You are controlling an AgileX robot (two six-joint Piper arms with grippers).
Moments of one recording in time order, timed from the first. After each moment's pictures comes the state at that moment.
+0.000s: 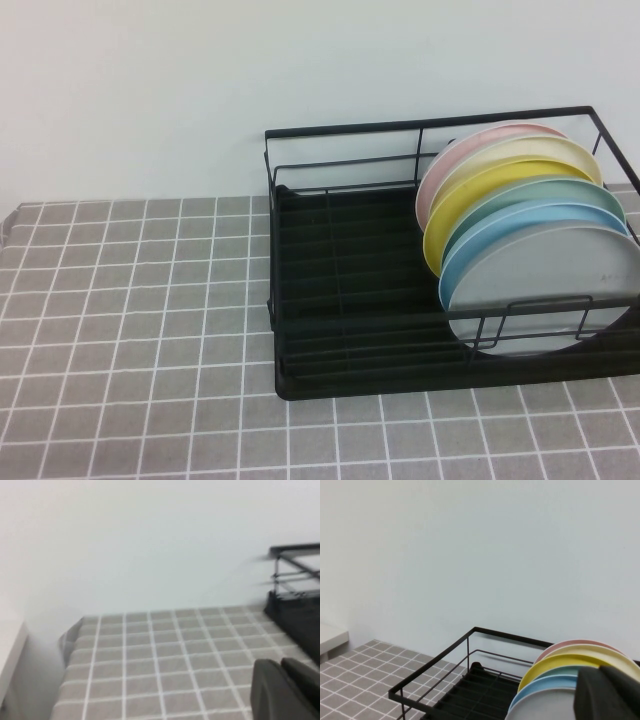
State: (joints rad) right arm 0.10 0.20 -0.34 1.18 0.38 -1.17; left arm -0.11 0.00 -0.04 -0.17 0.13 0.12
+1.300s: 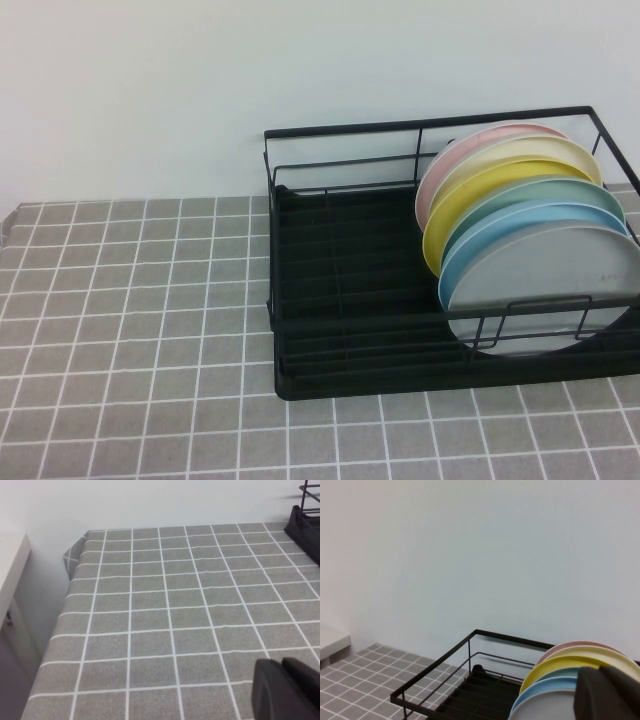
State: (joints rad) right arm 0.10 0.20 -0.34 1.19 0.38 -1.17; left arm -0.03 -0.01 0.00 -0.18 0.32 0.13
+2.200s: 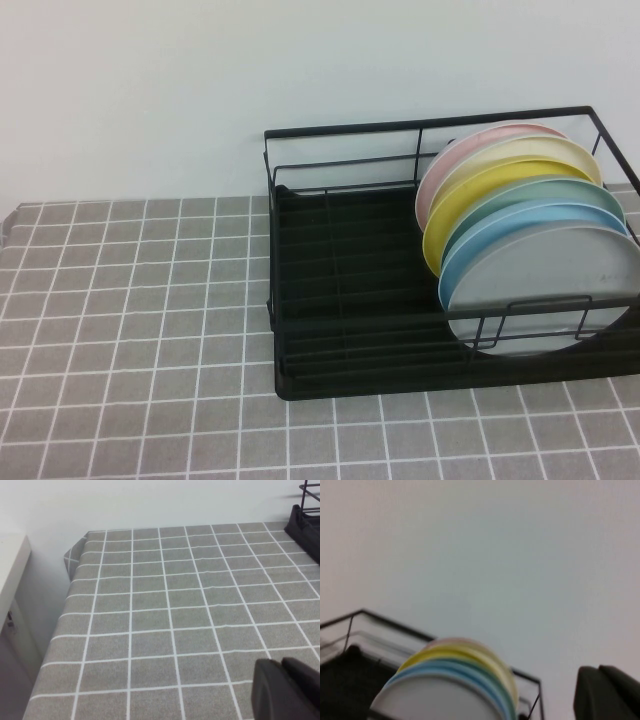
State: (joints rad) right arm 0.10 0.08 -0.34 0.63 0.25 -0.97; left arm -0.03 -0.01 0.00 -0.18 0.32 0.13
